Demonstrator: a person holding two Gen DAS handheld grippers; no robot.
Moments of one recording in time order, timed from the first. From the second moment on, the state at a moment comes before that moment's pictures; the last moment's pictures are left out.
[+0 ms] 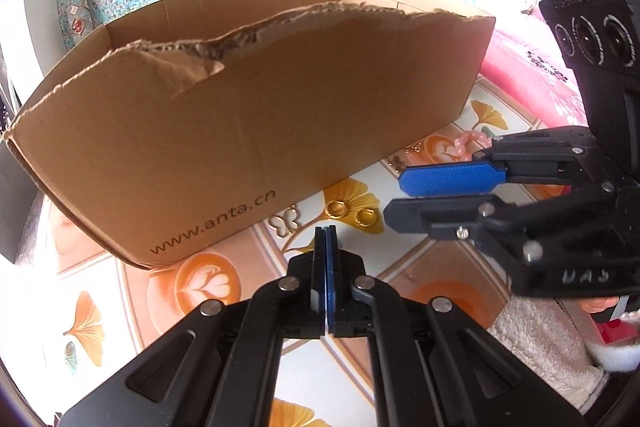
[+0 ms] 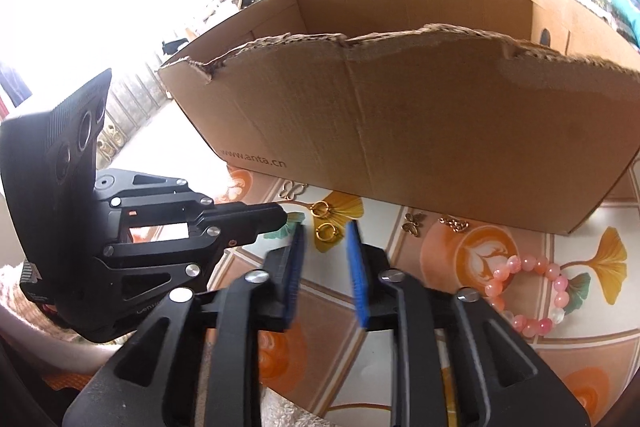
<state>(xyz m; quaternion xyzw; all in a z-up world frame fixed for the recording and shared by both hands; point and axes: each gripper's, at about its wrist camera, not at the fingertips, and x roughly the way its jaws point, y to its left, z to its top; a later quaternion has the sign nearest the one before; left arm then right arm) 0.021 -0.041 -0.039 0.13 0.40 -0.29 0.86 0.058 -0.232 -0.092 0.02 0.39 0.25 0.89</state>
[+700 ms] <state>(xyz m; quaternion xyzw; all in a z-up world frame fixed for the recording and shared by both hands) 0.024 -0.025 -0.039 0.11 0.40 -0.28 0.87 0.058 -0.188 -0.104 -0.05 0.38 0.19 0.90</state>
